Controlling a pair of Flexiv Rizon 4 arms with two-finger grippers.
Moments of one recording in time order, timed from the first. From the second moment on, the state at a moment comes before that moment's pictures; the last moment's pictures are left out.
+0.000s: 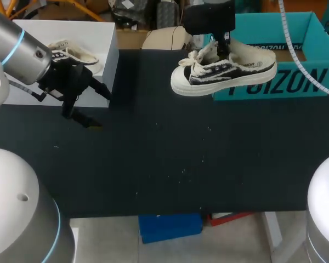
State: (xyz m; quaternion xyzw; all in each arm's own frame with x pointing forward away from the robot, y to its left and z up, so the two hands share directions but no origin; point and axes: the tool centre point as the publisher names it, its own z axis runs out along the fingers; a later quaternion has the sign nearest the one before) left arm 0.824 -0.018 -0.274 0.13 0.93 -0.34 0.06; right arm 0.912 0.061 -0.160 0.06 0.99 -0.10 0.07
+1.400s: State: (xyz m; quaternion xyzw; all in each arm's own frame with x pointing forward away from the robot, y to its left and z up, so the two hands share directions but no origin) left arm 0.824 -0.018 -0.274 0.13 0.93 -0.34 0.06; right arm 1.130 -0.103 -0.221 0.00 1.00 -0.04 0.09
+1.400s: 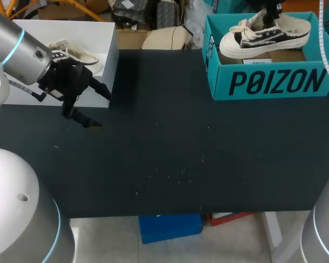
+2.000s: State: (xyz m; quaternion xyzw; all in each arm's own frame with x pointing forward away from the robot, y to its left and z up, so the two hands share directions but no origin) left arm 0.824 -0.018 -0.274 0.13 0.93 -0.34 0.06; right arm 1.141 -0.123 -0.273 0.05 1.00 -0.01 0.07
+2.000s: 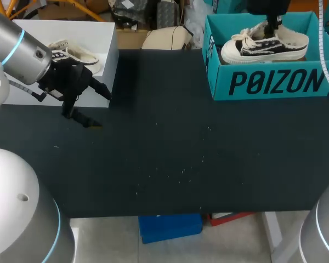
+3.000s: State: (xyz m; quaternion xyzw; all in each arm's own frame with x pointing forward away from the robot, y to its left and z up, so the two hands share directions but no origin) left arm 0.824 -0.018 -0.274 0.13 0.93 -0.34 0.06; right arm 1.158 -0.131 -0.348 0.01 1.00 0.02 0.02
